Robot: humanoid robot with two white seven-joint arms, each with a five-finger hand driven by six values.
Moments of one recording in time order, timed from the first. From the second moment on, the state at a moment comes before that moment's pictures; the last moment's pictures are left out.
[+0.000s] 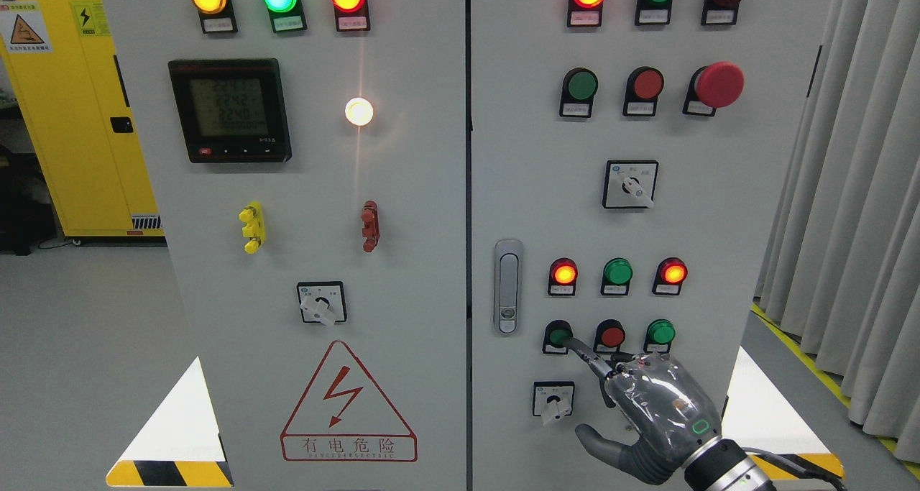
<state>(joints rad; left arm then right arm) 0.00 -0.11 -0.15 0.00 0.09 -0.12 -0.01 -0.34 -0.10 -0.07 -1.73 1.20 -0.50 0.25</state>
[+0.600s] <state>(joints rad) 0.00 -0.11 -0.15 0.00 0.09 -0.12 -0.01 -0.34 -0.10 -0.06 -1.75 1.19 -0.50 0.26</state>
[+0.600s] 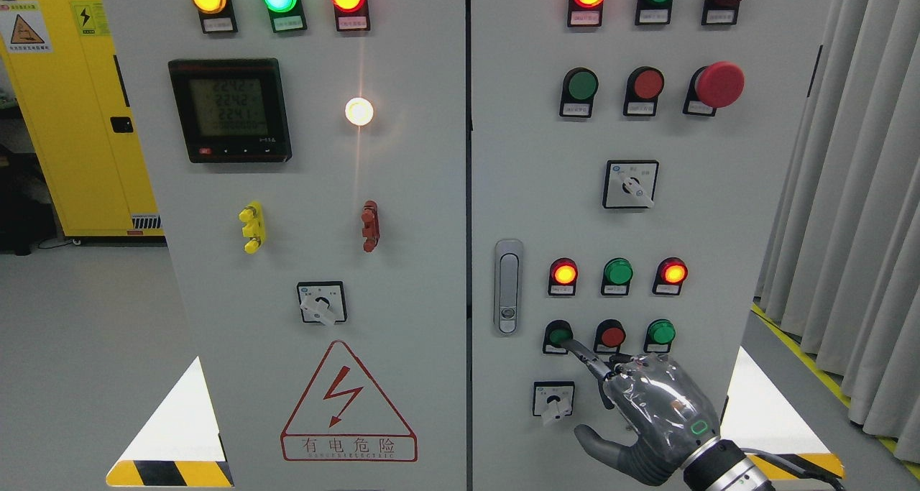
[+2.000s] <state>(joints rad) 0.00 -0.11 -0.15 0.00 0.09 -0.12 -0.01 -0.03 -0.09 -0.03 -1.92 0.07 -0.22 0.42</state>
